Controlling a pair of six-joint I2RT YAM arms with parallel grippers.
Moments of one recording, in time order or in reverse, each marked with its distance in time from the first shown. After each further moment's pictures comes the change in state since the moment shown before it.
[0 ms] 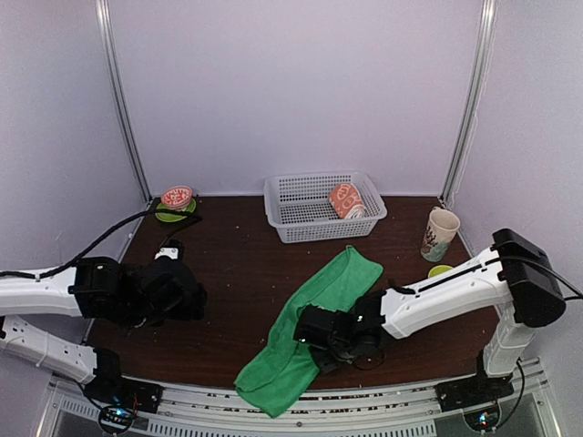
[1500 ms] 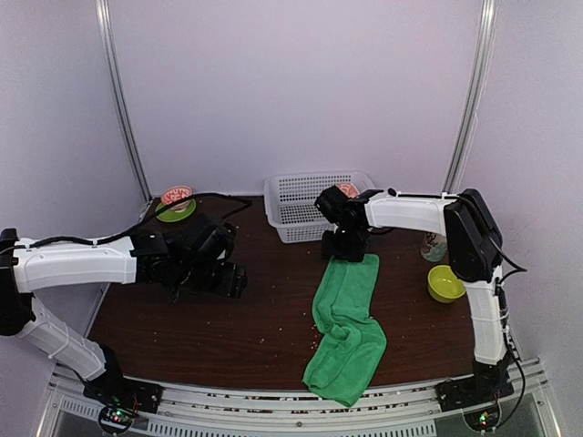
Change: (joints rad) left arm 0.252 0.369 0.171 0.309 0.345 0.409; right arm -0.643 0.364 0.661 -0.204 -0.078 -0.048
